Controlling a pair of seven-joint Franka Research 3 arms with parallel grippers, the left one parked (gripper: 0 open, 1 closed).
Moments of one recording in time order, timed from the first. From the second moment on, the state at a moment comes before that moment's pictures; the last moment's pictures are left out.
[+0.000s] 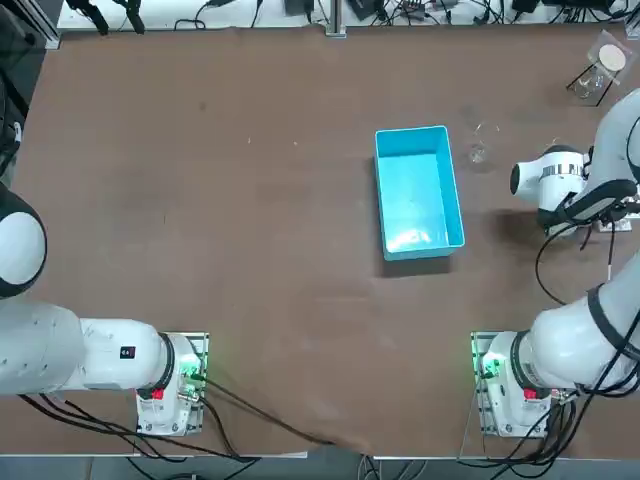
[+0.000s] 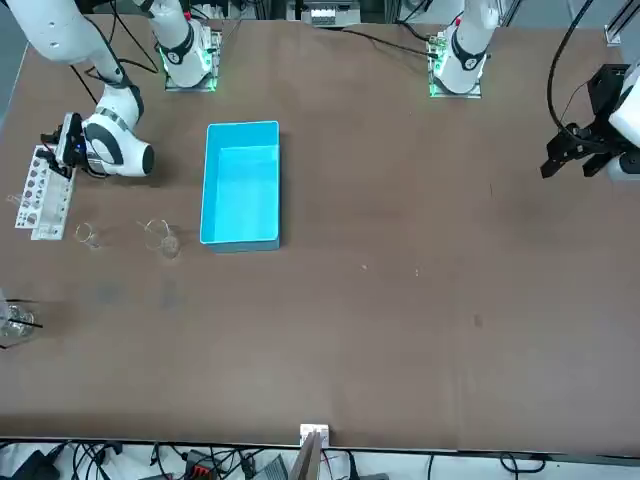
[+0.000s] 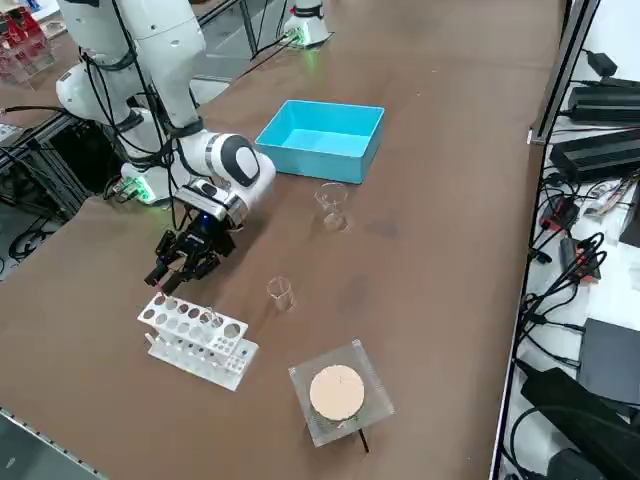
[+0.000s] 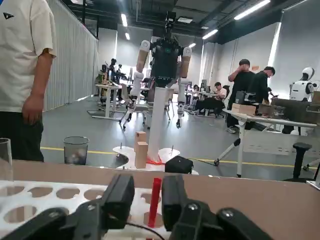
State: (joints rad) arm -0.15 0.41 -0.07 -2.49 -1.64 1.68 2.81
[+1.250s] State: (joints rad) arm -0.15 0.42 -0.07 -2.49 -1.64 1.67 2.81
